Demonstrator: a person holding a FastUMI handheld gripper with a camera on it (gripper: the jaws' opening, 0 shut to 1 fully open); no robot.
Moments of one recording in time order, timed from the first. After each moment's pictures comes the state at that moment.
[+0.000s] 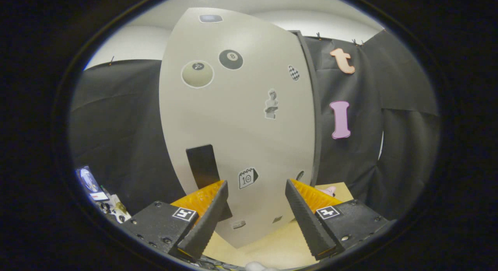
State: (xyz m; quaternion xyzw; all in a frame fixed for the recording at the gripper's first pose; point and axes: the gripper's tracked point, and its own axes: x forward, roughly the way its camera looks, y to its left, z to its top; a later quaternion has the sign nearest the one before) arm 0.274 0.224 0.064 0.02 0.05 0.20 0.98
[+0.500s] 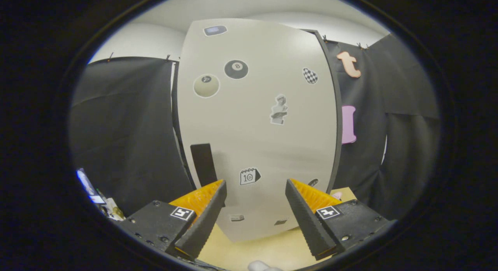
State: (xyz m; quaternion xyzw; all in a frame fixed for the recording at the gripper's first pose) arm 0.295 0.257 0.076 0.02 0.03 0.17 0.98
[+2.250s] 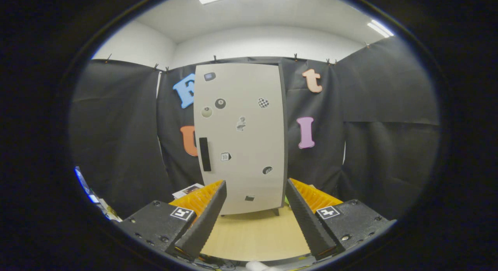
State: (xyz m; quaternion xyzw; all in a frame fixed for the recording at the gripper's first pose) arm -0.008 0.042 0.024 0.02 -0.01 0.06 1.00
